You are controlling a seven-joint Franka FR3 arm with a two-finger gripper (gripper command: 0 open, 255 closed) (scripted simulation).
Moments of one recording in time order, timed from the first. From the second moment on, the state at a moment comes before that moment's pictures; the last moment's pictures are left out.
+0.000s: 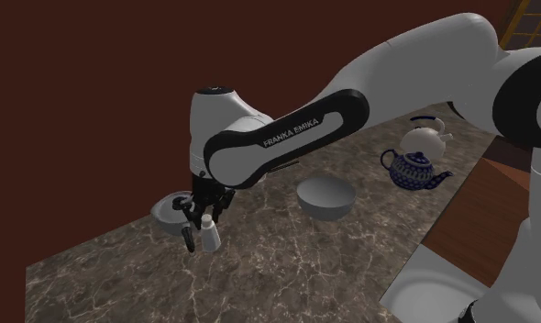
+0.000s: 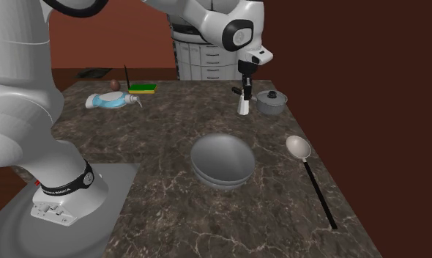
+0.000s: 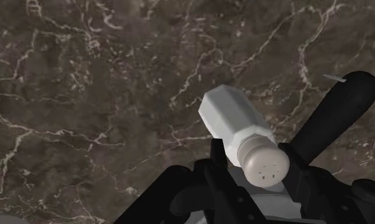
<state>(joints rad) 0.31 0.42 0.31 -1.73 -0.08 2.25 0.64</state>
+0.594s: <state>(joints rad) 0.30 0.38 0.32 -1.69 -0.06 2.17 0.64</state>
